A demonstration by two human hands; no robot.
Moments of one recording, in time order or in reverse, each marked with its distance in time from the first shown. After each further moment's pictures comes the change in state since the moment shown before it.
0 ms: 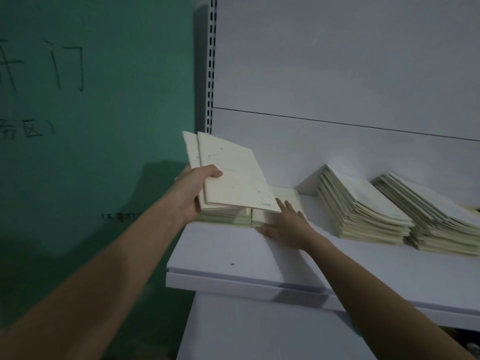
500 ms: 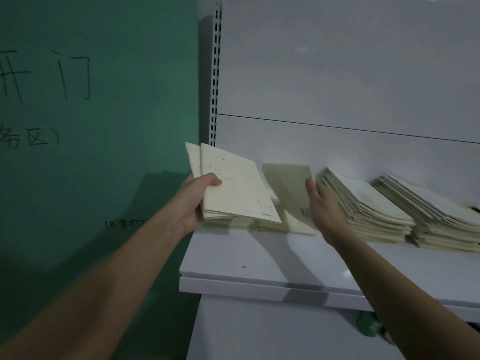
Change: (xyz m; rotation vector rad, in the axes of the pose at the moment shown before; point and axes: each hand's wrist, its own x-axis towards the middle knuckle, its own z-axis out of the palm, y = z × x) left_hand -0.008 0.001 -0.020 -0.033 -0.070 -0.021; right_hand -0.031 -0.025 -0.053 0.843 0.537 0.090
